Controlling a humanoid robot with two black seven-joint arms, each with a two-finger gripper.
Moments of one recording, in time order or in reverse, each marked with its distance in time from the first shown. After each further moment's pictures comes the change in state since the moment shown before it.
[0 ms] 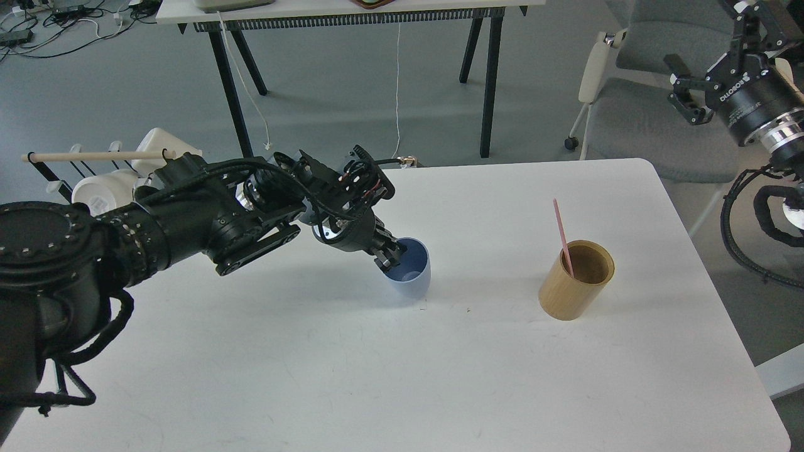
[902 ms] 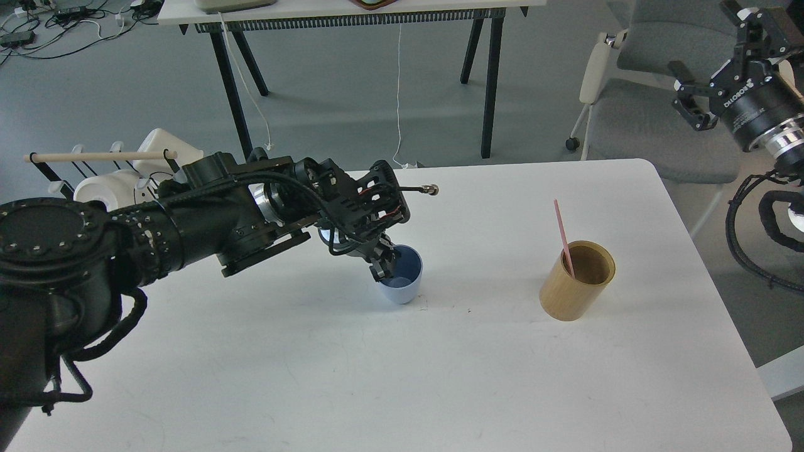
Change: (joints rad) left arm -0.020 -0.019 0.007 -0.099 0.234 -0.047 0.002; right arm -0.014 -0.029 0.002 0.000 0.000 0.000 0.000
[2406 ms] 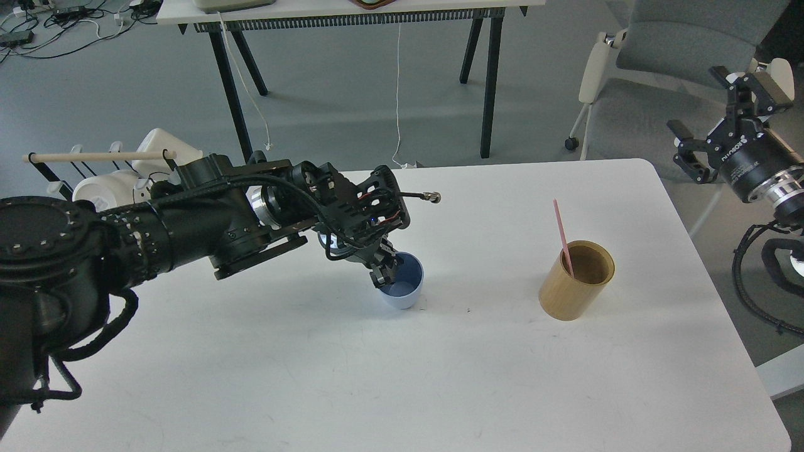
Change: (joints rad) left arm 0.006 0.031 -0.006 -0.025 -0.001 0.002 -0.001; right arm -0.128 -0.005 -0.021 0.020 -0.001 0.000 0.000
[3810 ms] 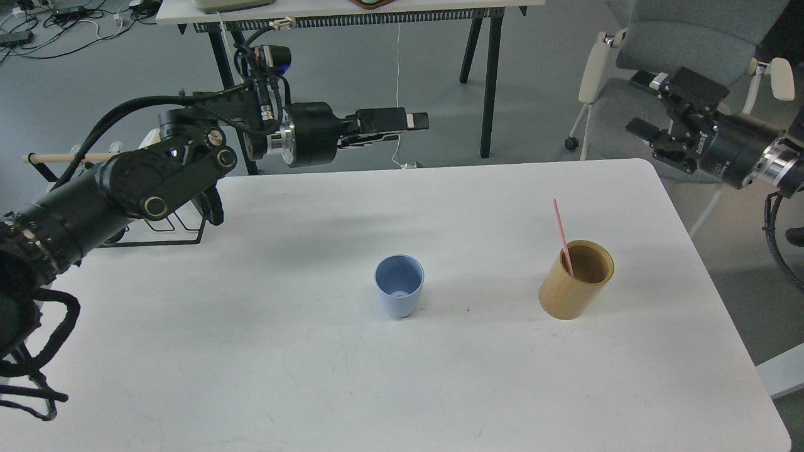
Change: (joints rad) left arm 0.120 0.267 -0.457 -0.009 -1.078 -0.001 0.000; right arm 0.086 -0.191 -0.031 0.350 -0.622 0.000 0.000
